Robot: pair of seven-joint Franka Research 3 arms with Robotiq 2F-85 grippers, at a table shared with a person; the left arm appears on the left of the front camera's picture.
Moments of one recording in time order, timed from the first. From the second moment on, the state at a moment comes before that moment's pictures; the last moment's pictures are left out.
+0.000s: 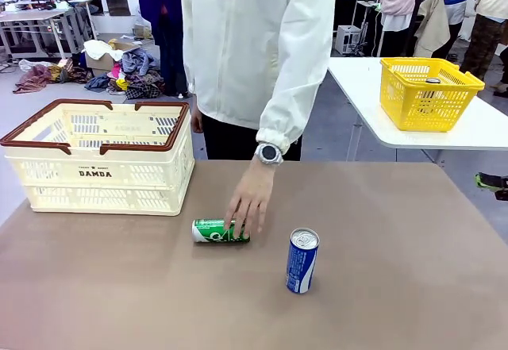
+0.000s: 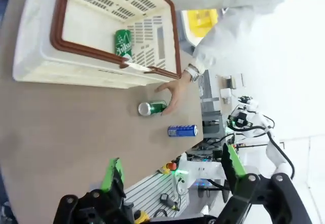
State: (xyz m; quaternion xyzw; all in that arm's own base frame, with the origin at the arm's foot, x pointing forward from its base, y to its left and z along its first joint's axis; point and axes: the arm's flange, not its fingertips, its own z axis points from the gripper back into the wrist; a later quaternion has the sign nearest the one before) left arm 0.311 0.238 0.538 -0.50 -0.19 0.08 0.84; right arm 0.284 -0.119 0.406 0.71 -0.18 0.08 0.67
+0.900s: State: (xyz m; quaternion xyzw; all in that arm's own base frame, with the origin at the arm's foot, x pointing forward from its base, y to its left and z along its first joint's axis) left arm 0.244 -0.275 0.549 -0.16 -0.19 -0.12 0.96; right arm 0.284 -0.118 0.406 0.71 -0.18 0.08 0.67
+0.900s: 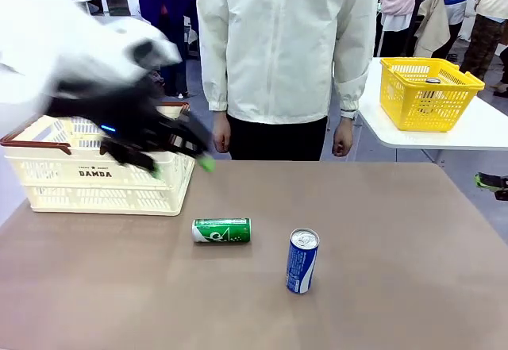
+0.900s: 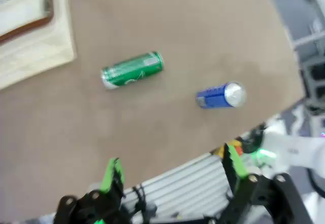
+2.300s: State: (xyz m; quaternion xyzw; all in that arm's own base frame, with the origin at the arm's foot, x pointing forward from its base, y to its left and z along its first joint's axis) left arm 0.276 -0.441 0.468 -0.15 -0.02 -0.03 0.99; right arm 0.284 -0.118 0.406 0.71 -0.18 0.08 0.67
